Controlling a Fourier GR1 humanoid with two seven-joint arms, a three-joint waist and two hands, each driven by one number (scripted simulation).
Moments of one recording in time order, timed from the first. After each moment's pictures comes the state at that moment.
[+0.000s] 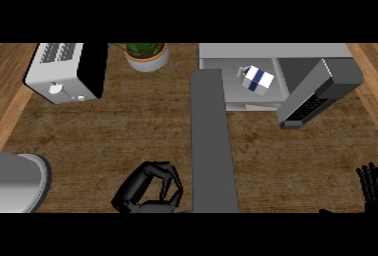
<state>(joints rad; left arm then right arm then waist) 0.03 0.00 -0.31 -1.39 -0.19 -0.23 -0.38 0.05 -0.35 -0.28 -0.73 -0.20 0.17 -0.99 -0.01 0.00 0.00</state>
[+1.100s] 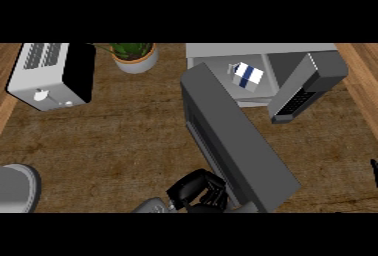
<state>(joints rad) -0.35 0.02 -0.86 -0.98 0.04 0.02 -0.32 0.09 -0.43 -0.22 -0.91 -0.27 0.27 -0.95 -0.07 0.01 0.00</state>
